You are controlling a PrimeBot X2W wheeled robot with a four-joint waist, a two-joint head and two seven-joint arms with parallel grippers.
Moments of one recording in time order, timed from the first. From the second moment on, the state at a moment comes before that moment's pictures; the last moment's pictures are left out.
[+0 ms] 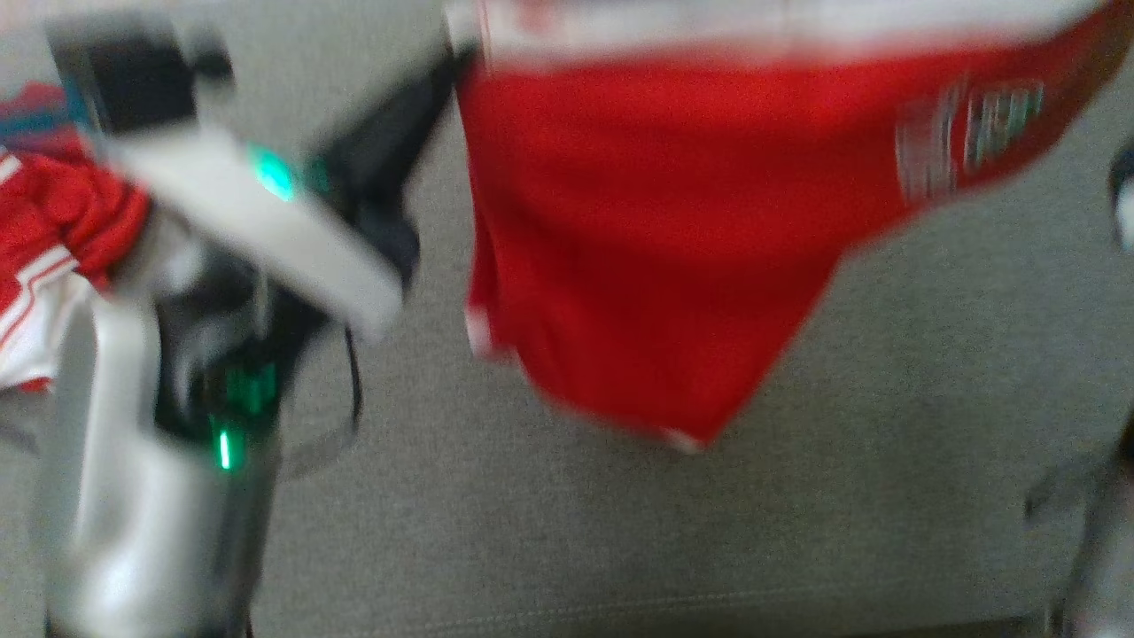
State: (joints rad) left arm -0.46 0.13 -0.25 -0.35 -0.83 0.02 0.54; right arm -0.45 -0.06 -0.22 -0.33 0.55 0.13 0.58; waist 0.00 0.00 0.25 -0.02
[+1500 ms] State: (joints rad) left arm 0.04 0.23 -0.62 0.05 -0.73 0.01 -0.21; right arm 0.29 -0.04 -0.18 -0.15 0.41 0.13 0.15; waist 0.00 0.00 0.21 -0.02
